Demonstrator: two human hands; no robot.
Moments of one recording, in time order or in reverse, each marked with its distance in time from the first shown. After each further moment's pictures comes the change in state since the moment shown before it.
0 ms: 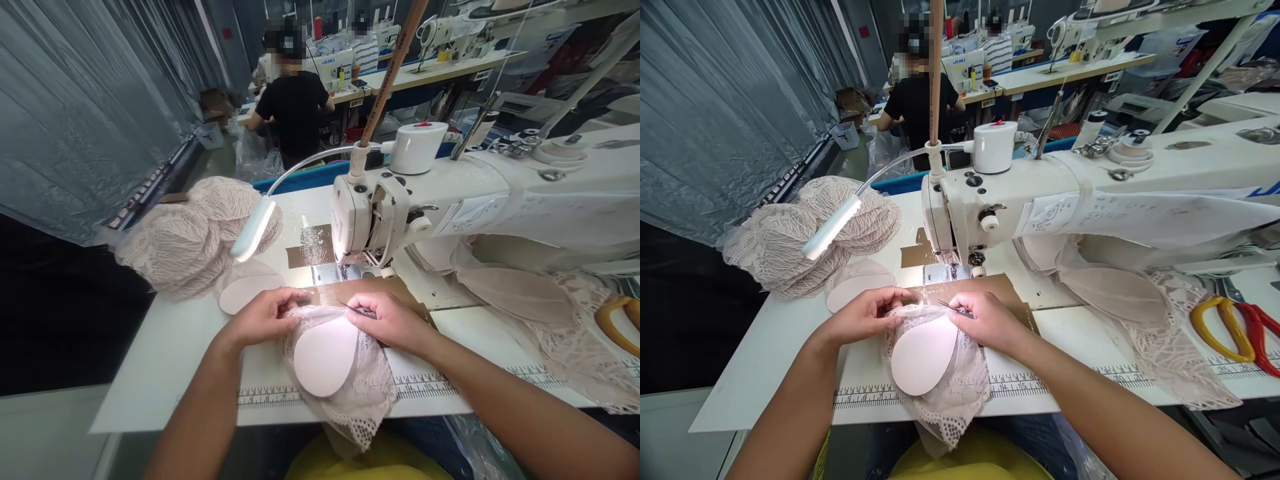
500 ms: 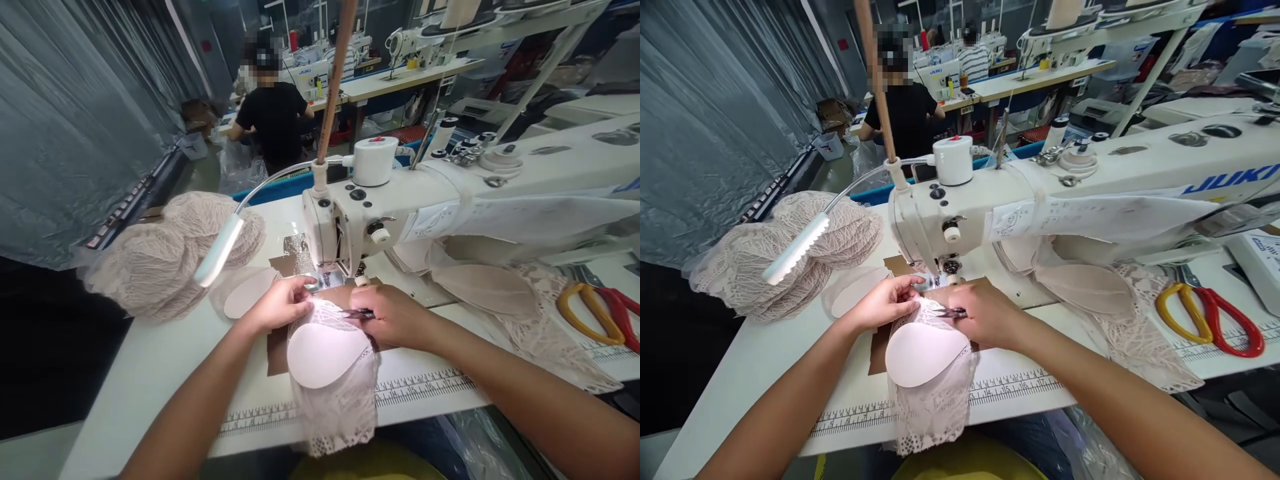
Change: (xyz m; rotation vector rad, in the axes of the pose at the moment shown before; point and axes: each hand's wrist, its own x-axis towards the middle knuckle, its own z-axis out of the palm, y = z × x) left_hand 0.070 0.010 0.022 -0.043 -0.031 0.046; right_hand -0.003 0.001 -0.038 -0.412 0.010 -0.222
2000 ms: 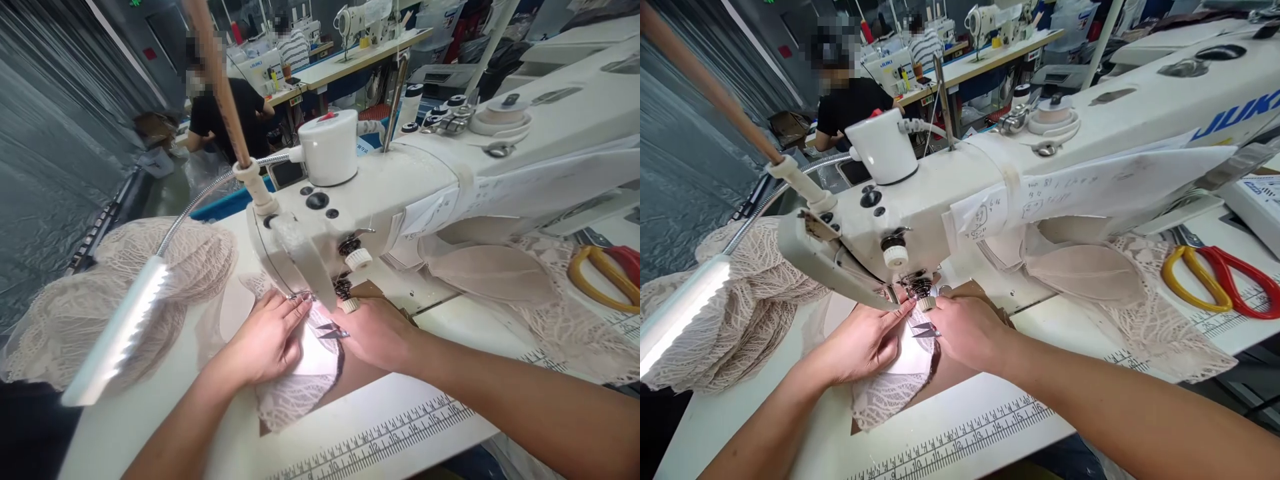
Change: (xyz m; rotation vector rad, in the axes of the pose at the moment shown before) left_hand 0.010 0.015 -0.008 1.155 -0.133 0.431; right_hand 0.011 0.012 0.033 -0.285 0.044 0.158
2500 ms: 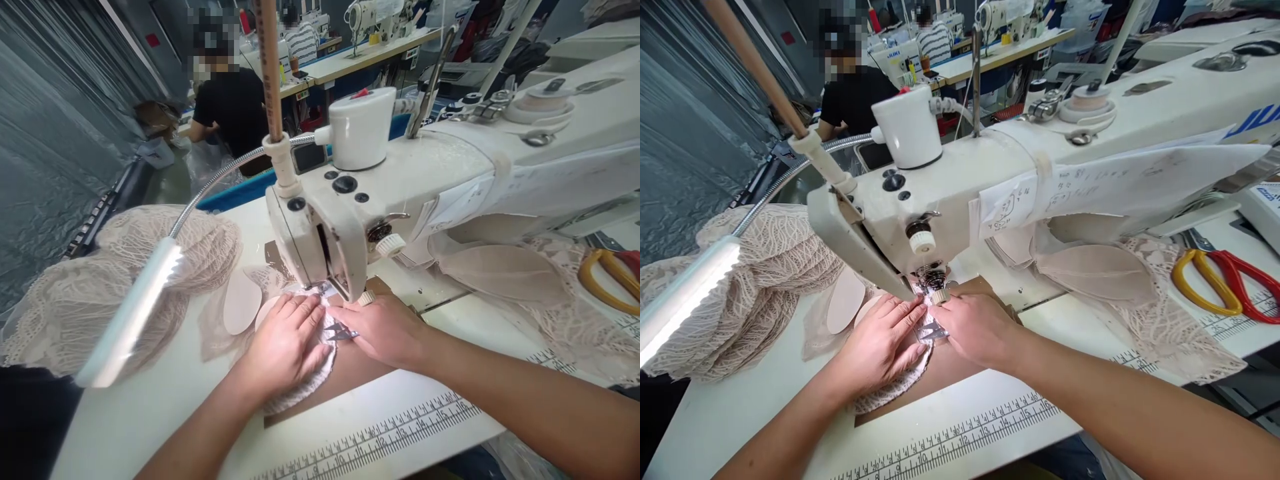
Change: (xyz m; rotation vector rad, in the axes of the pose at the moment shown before) left_hand -0.005 0.020 0.021 0.009 0.194 0.011; right_hand -0.003 0.000 0.002 -0.028 -0.001 -0.065
